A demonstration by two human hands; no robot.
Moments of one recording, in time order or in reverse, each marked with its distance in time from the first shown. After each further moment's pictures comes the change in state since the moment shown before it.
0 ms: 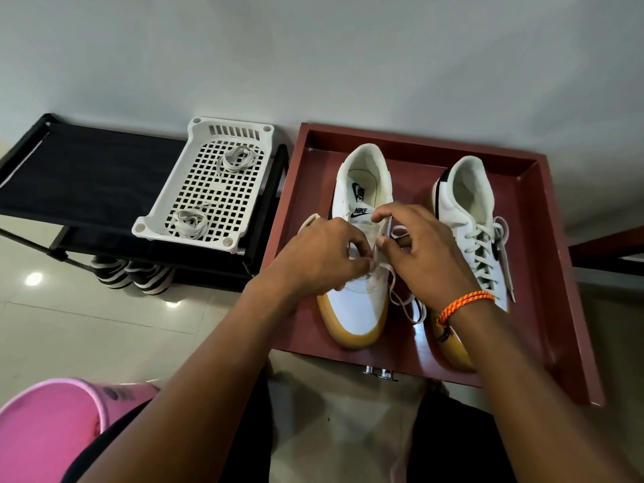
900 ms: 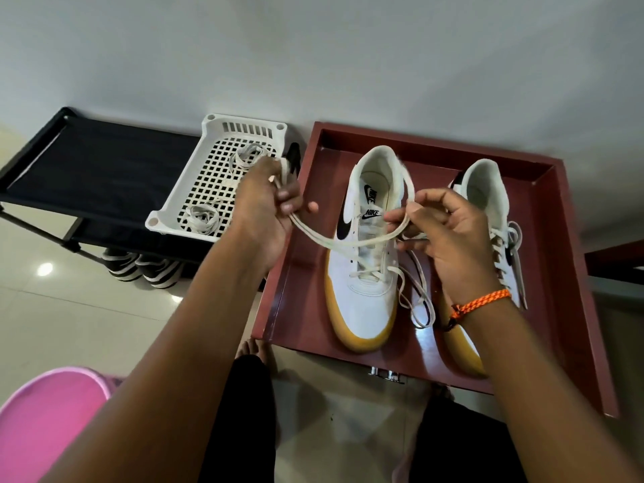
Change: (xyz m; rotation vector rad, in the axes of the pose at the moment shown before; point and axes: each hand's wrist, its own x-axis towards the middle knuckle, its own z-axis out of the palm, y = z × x) left_hand 0.001 -0.018 -0.057 -1.419 0.574 -0.298; right_hand 0.005 -0.022 -0.005 0.843 0.190 0.232
